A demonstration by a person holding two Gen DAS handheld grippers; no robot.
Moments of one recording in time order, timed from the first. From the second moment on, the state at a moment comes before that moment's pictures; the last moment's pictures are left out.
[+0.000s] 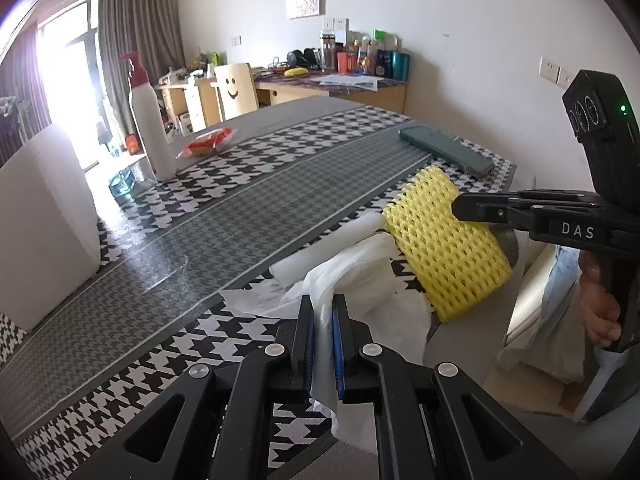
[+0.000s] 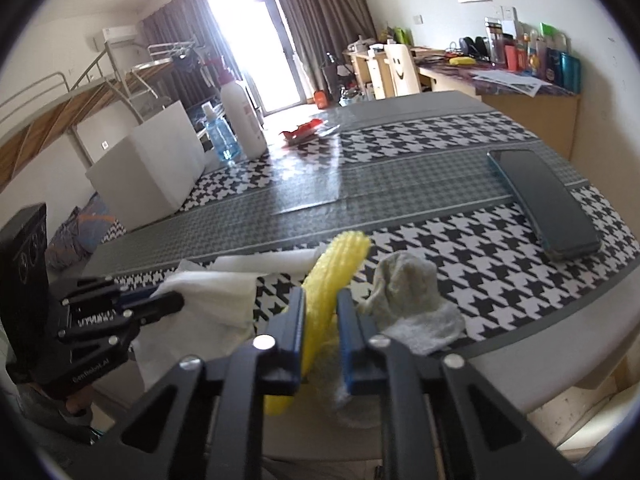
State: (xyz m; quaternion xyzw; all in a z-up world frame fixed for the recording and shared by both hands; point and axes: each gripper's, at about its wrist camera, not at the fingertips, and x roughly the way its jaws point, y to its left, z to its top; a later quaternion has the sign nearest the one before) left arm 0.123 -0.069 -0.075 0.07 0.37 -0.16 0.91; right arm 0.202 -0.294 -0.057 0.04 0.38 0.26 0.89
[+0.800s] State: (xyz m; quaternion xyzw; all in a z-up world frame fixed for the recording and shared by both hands) left arm 0.105 -0.055 -0.005 0.03 0.29 -0.17 0.94; right arm 0.185 -0.286 0.006 0.05 0.27 0.26 0.92
